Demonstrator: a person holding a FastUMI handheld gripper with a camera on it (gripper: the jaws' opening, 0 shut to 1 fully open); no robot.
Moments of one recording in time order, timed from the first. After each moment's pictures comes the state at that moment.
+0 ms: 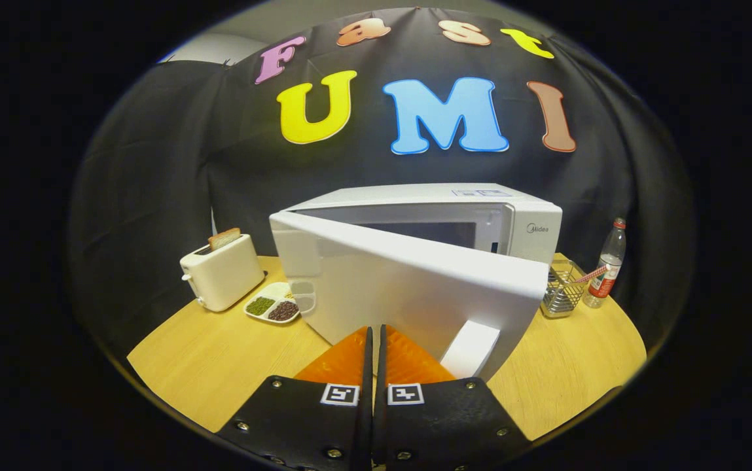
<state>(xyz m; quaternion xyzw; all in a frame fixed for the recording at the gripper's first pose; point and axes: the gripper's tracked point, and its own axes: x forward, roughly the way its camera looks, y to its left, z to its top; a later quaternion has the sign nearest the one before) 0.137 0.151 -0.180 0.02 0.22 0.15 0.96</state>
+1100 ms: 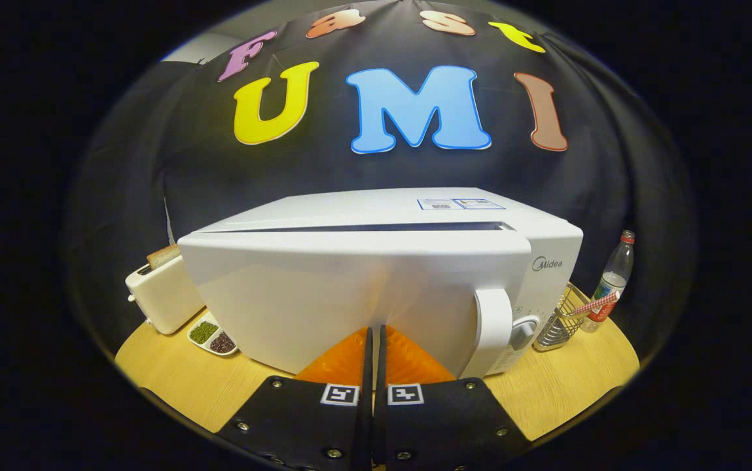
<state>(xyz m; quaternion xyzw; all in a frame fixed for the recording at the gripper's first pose) 0.249 0.128 -0.192 0.03 0.22 0.10 0.97</state>
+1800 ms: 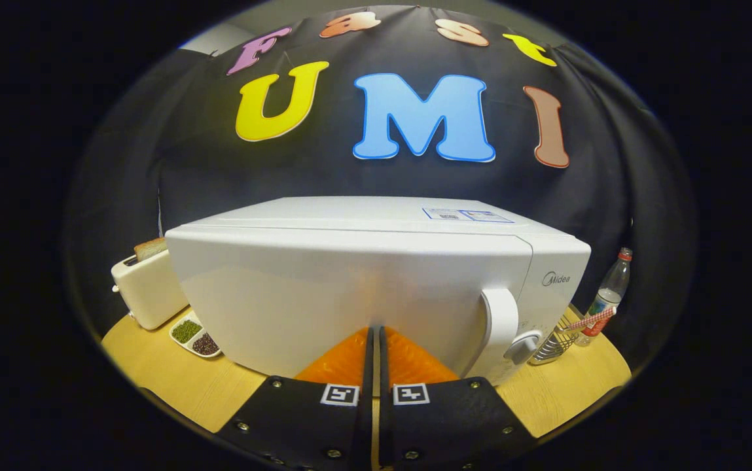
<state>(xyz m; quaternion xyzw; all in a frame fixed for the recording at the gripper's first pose) 0.257 0.134 -0.195 -0.01 0.20 0.08 0.98</state>
